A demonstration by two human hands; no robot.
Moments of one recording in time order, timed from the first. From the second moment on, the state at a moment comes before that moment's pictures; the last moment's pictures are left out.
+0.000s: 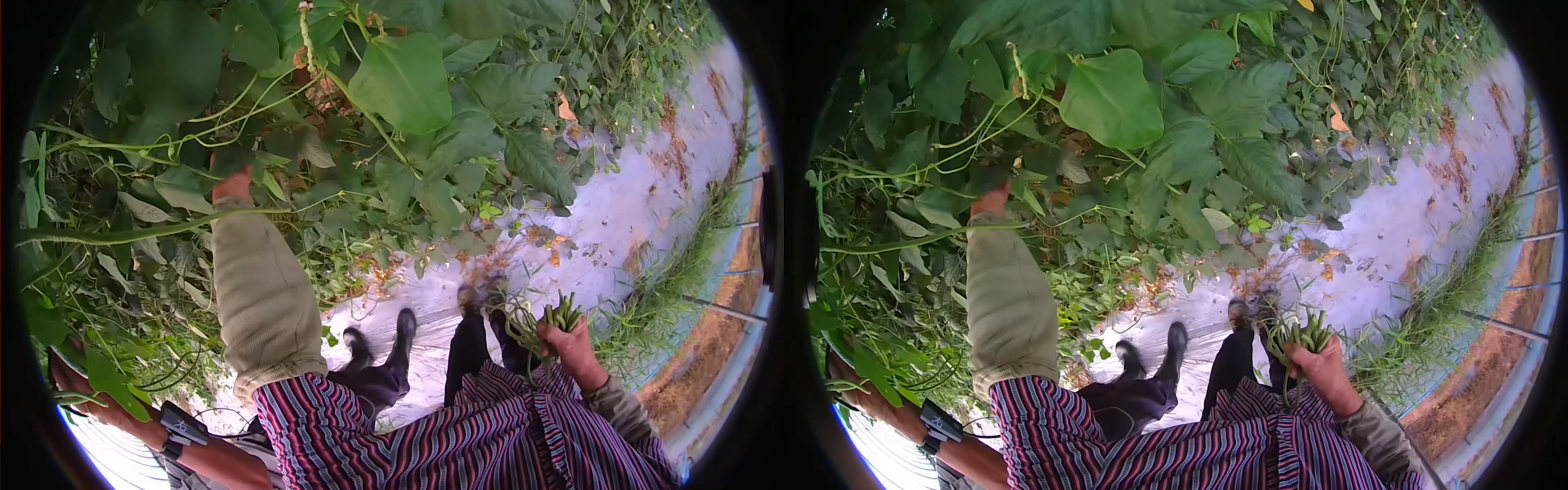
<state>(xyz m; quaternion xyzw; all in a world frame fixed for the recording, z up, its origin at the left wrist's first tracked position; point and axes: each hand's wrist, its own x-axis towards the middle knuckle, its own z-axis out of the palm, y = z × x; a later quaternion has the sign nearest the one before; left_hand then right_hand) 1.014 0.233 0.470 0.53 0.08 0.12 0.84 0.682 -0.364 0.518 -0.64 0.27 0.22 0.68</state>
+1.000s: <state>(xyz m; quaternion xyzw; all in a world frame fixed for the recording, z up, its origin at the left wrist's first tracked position) 0.941 0.243 0.460 0.51 0.07 0.13 0.85 0.674 -0.350 0.528 -0.64 0.26 0.20 0.70</state>
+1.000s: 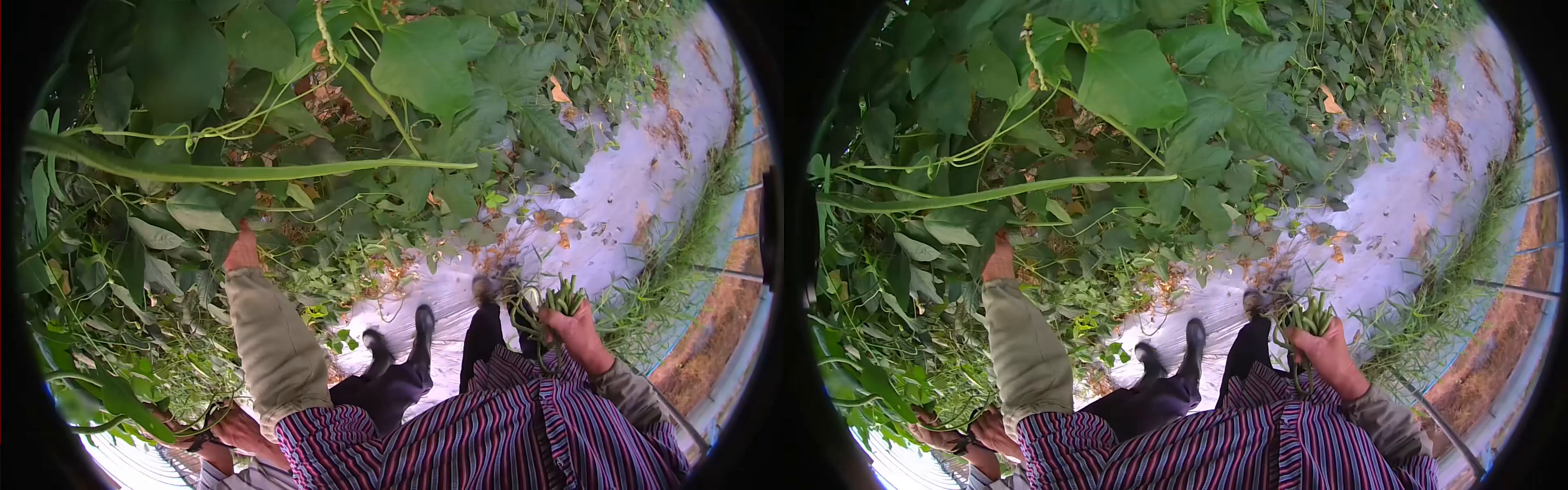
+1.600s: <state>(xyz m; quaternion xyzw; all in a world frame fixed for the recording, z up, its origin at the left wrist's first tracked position) 0.909 0.192 0.571 0.46 0.29 0.14 0.83 0.676 -0.329 0.557 -0.66 0.20 0.21 0.70</state>
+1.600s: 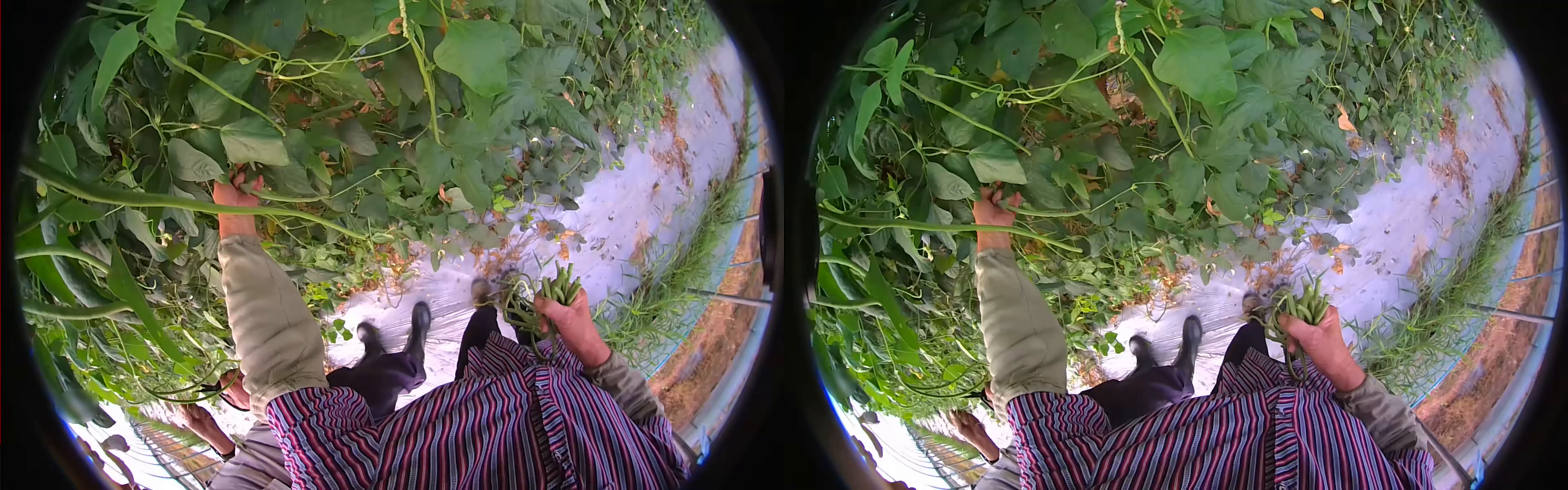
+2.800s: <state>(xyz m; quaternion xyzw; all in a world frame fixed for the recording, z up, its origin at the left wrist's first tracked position) 0.673 -0.269 0.538 0.40 0.20 0.10 0.89 0.700 -0.364 0.548 -0.69 0.03 0.23 0.69</state>
